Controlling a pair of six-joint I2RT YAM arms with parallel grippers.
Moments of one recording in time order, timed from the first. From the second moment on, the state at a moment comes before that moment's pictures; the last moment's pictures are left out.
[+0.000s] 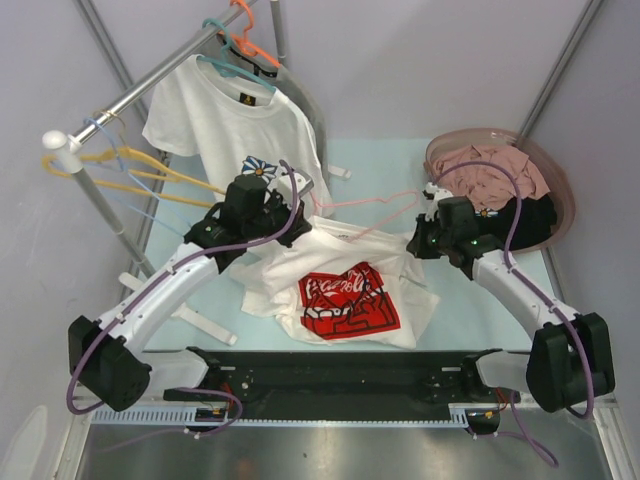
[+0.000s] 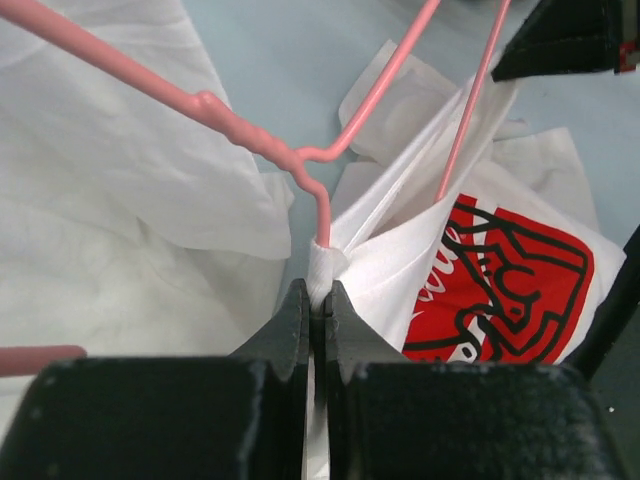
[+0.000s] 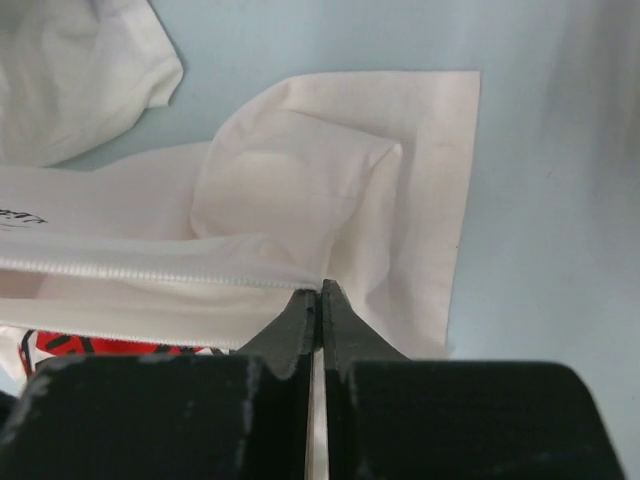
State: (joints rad) left arm -0.54 1.25 1.12 -0.38 0.30 0.06; right arm 0.33 1.24 0.83 -0.34 -0.09 0.27
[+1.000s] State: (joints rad) left arm -0.74 1.26 0.93 -0.30 0.00 0.69; right arm 0.06 1.06 0.89 -0.40 -0.49 0.21
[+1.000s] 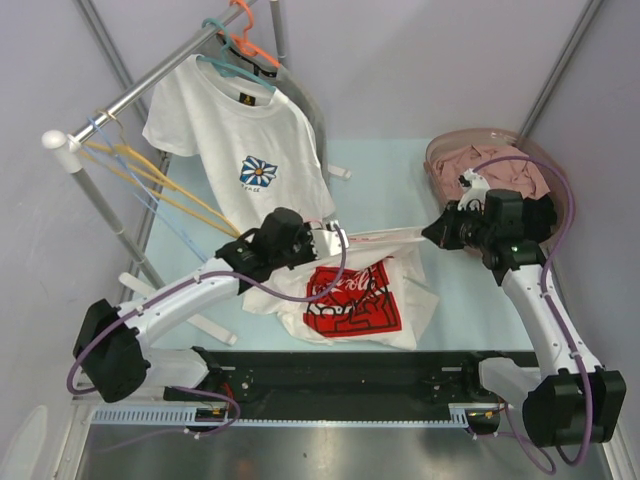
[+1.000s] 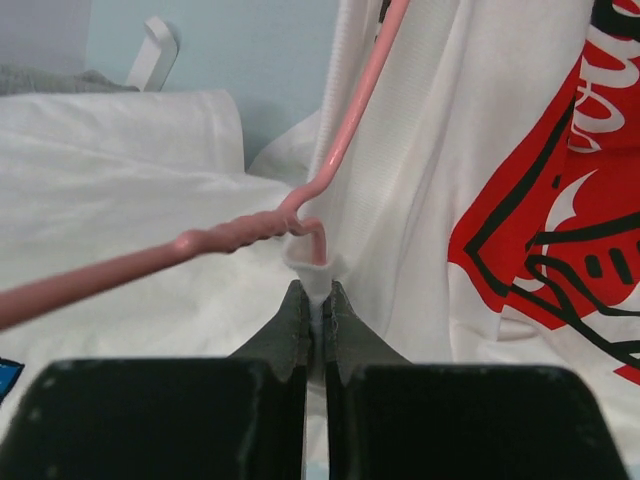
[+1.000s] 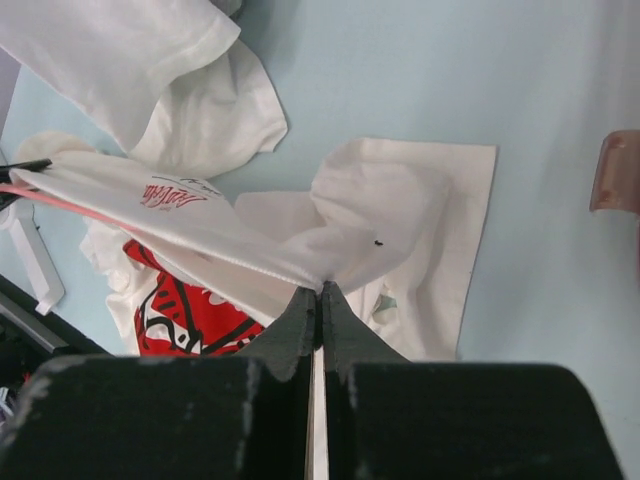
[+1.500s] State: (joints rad) left arm -0.91 1.36 1.23 -0.41 -0.12 0.69; right arm 0.47 1.03 1.04 -0.41 -0.33 0.09
